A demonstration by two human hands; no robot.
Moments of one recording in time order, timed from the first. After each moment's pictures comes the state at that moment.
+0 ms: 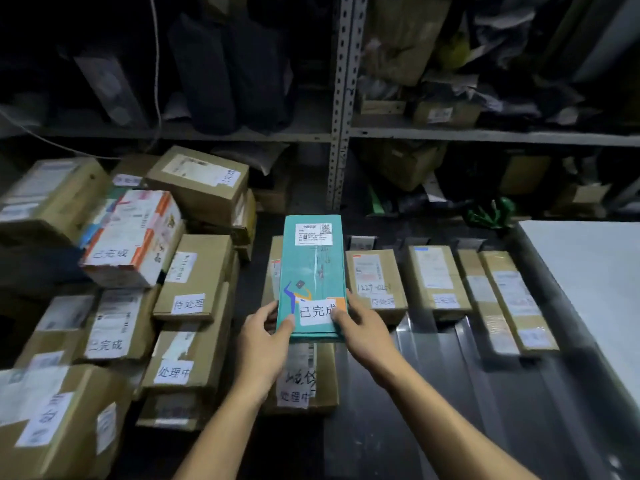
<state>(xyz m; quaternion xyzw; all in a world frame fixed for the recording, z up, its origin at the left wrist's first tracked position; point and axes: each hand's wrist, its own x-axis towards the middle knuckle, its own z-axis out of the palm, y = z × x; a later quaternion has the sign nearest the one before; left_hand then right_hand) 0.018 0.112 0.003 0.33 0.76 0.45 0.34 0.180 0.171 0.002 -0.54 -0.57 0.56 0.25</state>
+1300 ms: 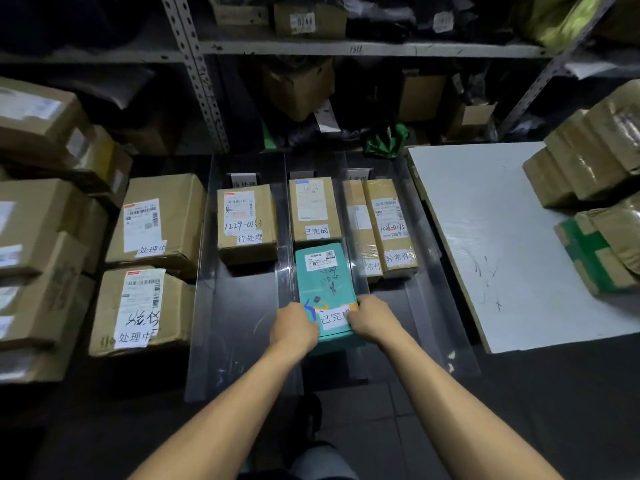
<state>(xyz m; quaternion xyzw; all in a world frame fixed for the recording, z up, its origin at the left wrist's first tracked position) 0.343 0.134 -0.052 0.44 0.80 0.04 0.41 0.486 0.172 -0.051 -0.70 -0.56 0.43 -0.04</state>
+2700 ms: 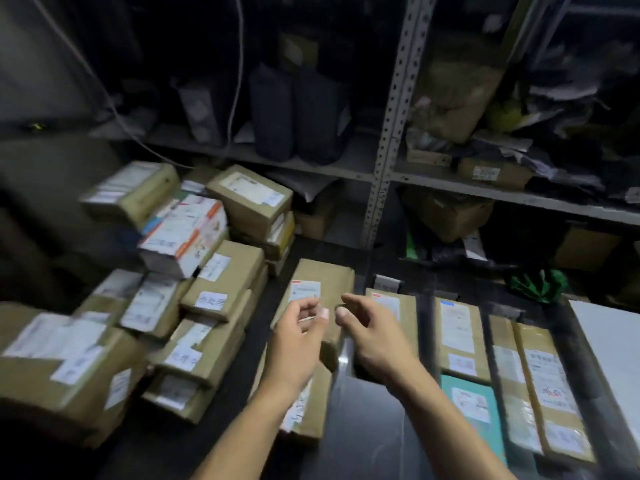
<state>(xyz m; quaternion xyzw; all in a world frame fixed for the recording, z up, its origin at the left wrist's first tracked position) 0.088 0.127 0.066 0.28 0.69 0.59 0.33 0.201 0.201 0.084 -0.44 -0.72 0.49 0.22</state>
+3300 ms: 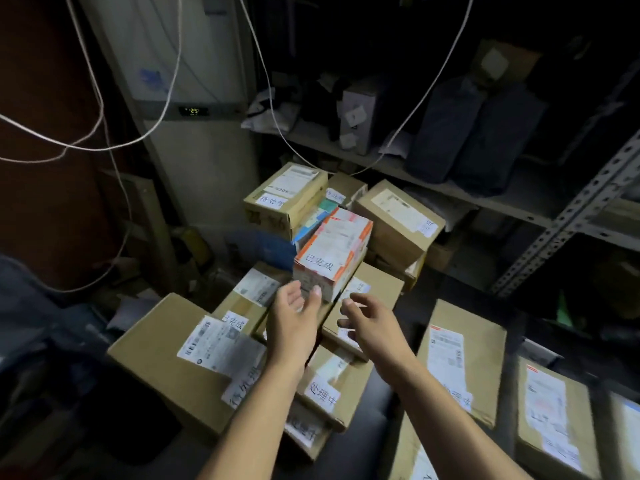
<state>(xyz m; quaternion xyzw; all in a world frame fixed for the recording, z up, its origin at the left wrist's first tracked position) -0.193 0.067 0.047 0.09 0.74 0.63 0.21 -0.102 0.163 0.040 -0.42 -0.70 0.57 0.13</state>
